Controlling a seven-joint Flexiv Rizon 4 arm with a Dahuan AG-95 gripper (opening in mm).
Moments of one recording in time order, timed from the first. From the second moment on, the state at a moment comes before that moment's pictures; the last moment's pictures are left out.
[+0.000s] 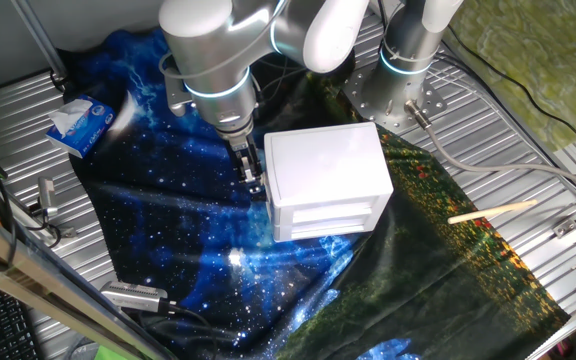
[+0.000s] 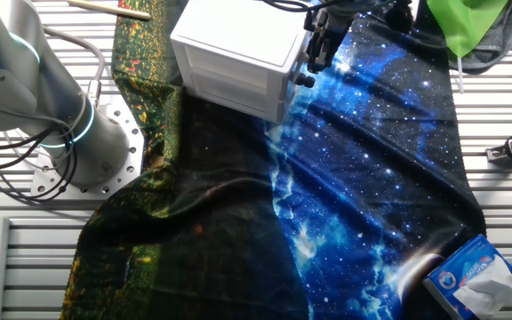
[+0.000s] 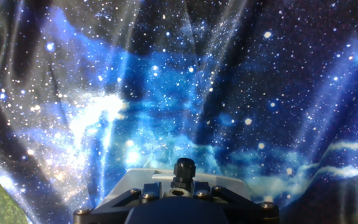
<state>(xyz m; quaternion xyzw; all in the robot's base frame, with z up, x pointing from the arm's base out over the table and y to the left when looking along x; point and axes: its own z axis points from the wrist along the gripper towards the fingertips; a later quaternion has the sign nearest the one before) 0.477 0.135 0.142 -0.12 -0.99 -0.06 0.05</state>
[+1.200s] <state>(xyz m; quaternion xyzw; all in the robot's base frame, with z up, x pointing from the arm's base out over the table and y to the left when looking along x) 0.479 0.131 0.138 -0.12 -0.99 -0.07 0.02</state>
